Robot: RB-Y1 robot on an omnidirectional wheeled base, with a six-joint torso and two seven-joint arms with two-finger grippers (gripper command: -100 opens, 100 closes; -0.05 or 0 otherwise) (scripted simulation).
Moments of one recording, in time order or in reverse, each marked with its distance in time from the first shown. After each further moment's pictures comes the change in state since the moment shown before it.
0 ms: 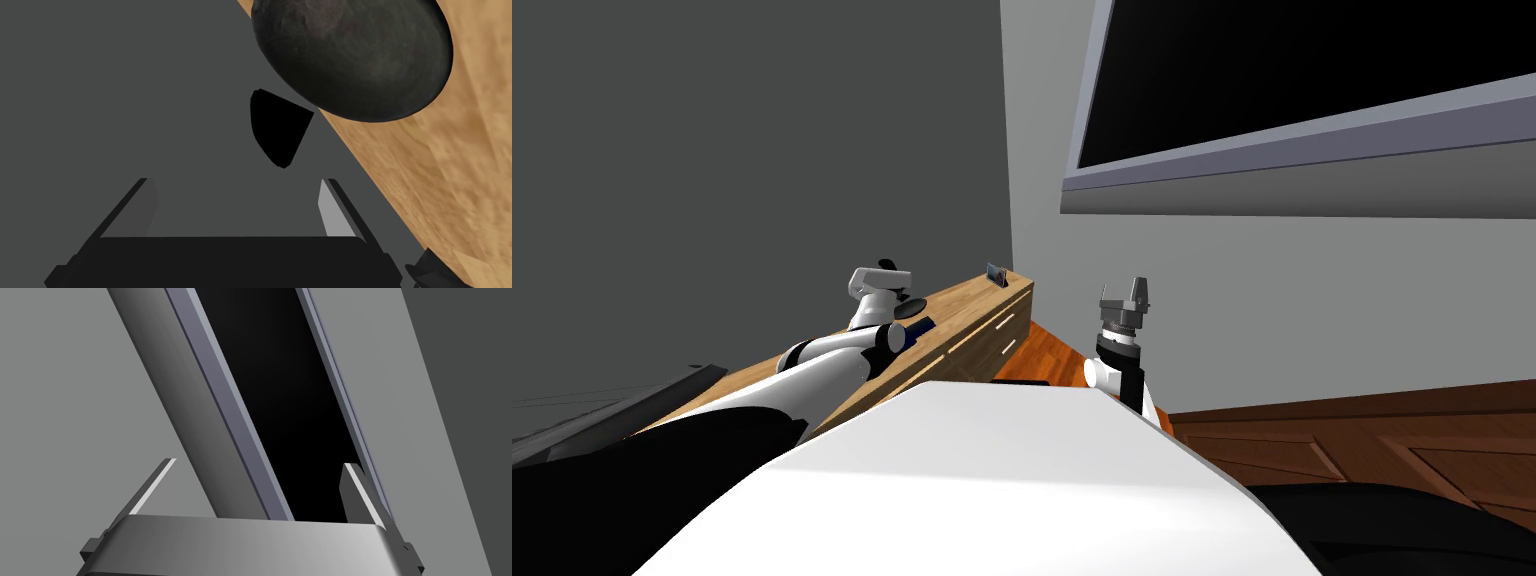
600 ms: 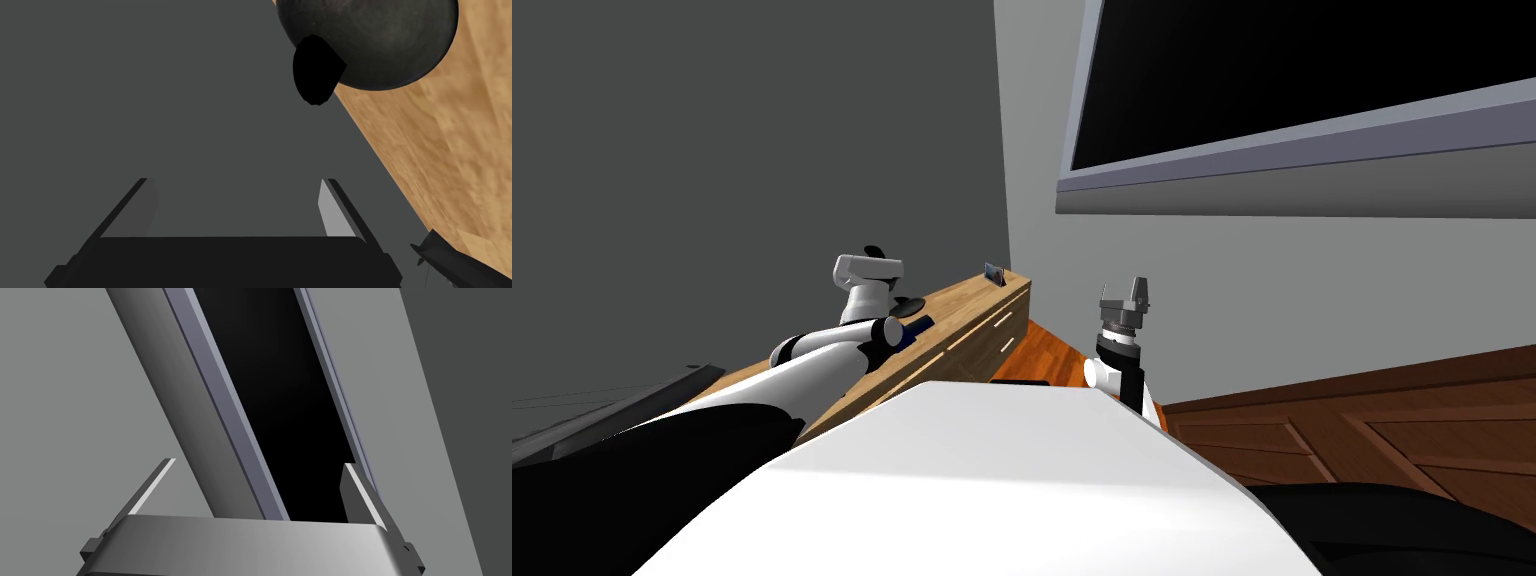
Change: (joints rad) left arm -0.052 0.032 0.020 -0.065 -0.001 0.101 -0.047; right arm 0.000 0.000 0.000 0.000 0.000 0.000 0.000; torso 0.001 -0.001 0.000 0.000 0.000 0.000
